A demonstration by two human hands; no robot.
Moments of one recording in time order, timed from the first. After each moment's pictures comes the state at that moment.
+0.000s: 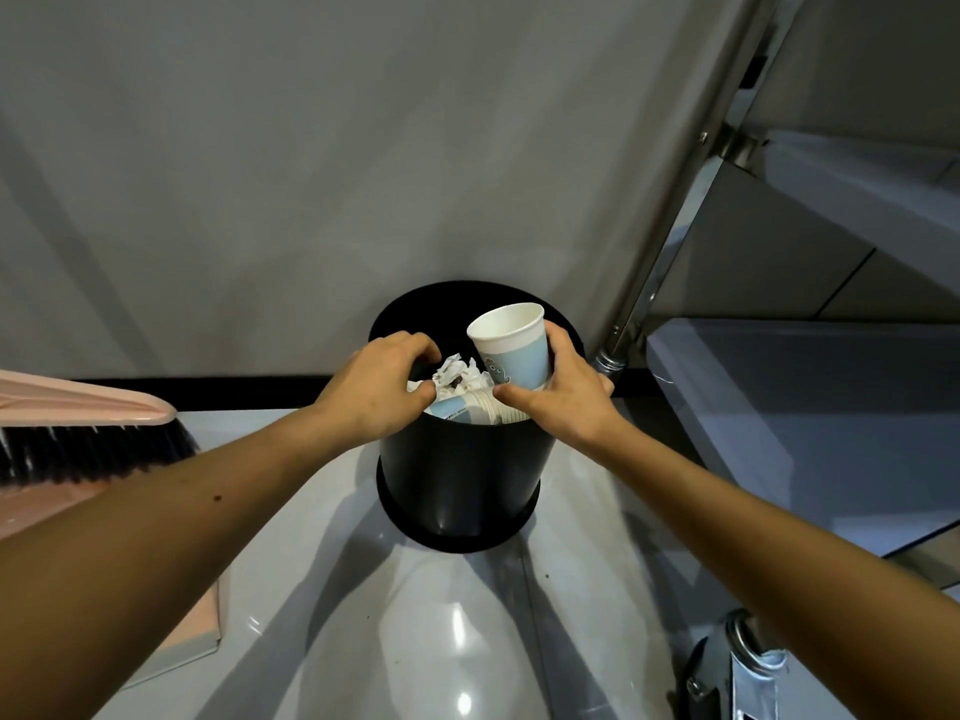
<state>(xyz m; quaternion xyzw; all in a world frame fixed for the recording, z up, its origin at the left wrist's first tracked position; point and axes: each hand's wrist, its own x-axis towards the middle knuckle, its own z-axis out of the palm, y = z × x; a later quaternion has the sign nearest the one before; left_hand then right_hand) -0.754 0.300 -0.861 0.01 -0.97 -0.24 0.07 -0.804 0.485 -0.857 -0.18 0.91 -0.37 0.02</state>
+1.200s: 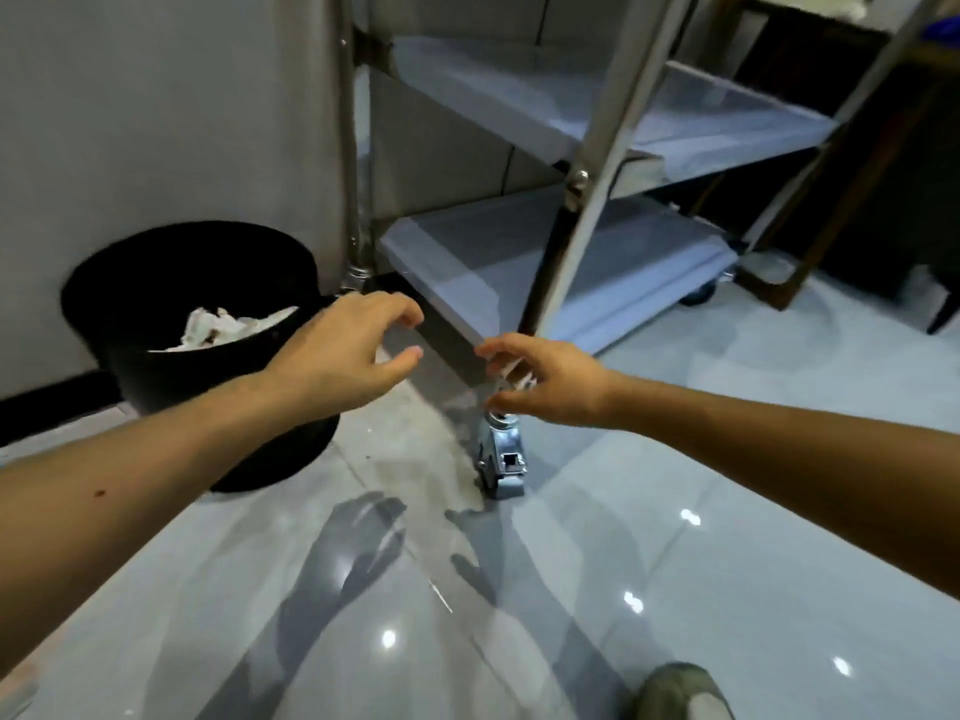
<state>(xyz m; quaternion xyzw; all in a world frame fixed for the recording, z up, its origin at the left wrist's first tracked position) -0.685 0.449 -0.816 -0.32 -0.91 -0.25 0.04 -0.630 0.652 -0.804 -0.05 0.96 -0.27 0.11</state>
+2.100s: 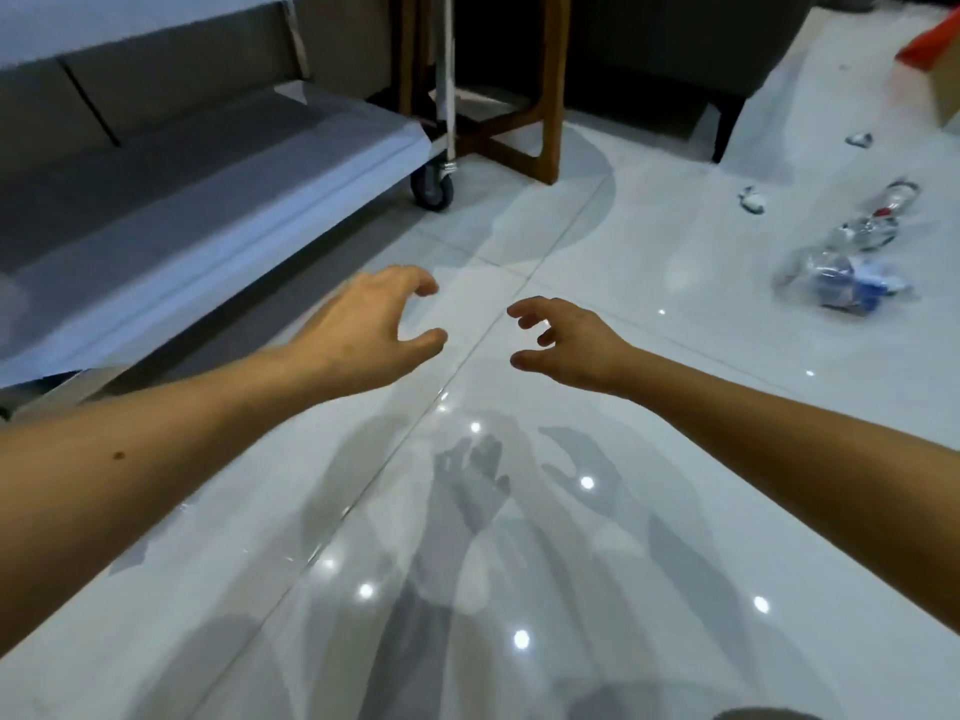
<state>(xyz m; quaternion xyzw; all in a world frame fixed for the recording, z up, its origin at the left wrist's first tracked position) -0.549 0.945 -0.816 -0.43 -0.88 -0.17 -0.06 -0.446 1.128 -0.848 0.18 0.91 -0.37 0.03</state>
